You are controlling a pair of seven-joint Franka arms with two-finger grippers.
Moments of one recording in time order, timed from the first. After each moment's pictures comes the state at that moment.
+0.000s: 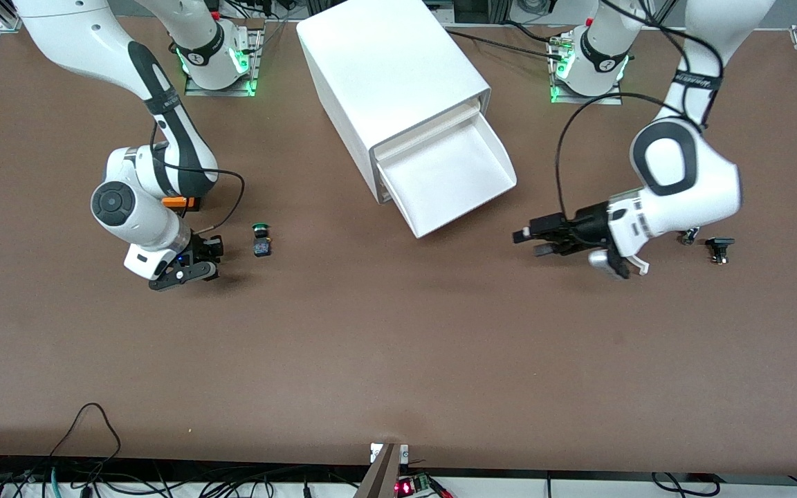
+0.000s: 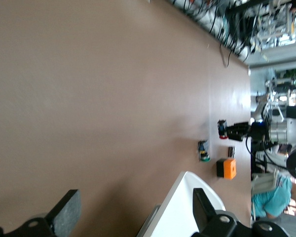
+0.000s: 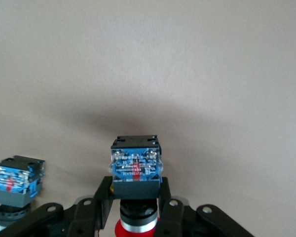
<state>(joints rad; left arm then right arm) -0.02 0.24 -0.14 -2.04 -1.14 2.21 0.58 0.17 0.42 -0.04 -2.05 0.00 2.49 -0.22</state>
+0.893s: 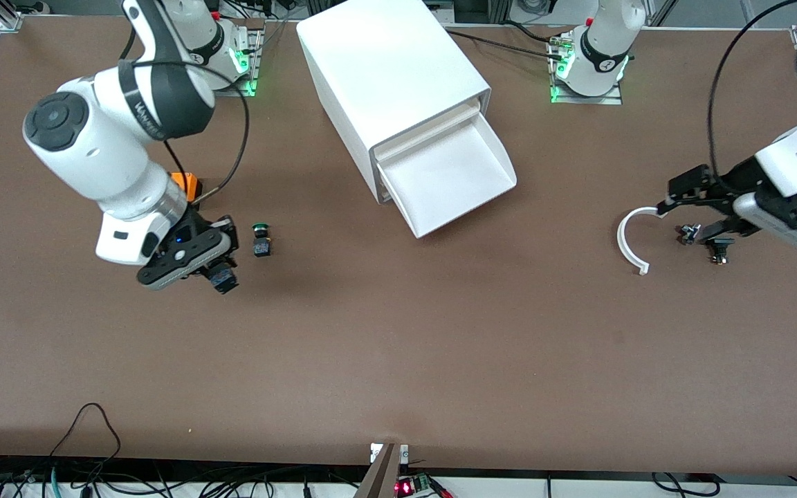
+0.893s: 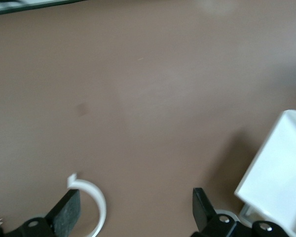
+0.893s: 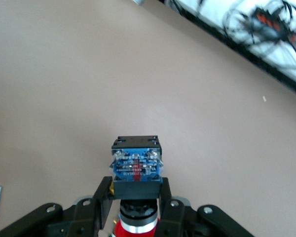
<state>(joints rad) 0.03 0.02 0.02 -1.76 -0.27 1.85 0.42 0.18 0.29 0.19 -1.61 0.00 2.15 -0.29</state>
